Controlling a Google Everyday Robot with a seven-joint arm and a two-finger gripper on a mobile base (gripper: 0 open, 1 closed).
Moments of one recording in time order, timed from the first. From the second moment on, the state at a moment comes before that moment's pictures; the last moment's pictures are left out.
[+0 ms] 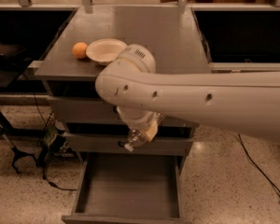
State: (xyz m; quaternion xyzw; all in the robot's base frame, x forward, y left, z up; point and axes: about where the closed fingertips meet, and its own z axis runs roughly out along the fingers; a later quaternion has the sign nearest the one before) arm 0.507 -0.007 0.728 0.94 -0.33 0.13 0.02
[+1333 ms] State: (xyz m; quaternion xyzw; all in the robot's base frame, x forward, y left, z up) arm 0.551 -0.024 0.916 0.87 -0.43 0.25 -0.02
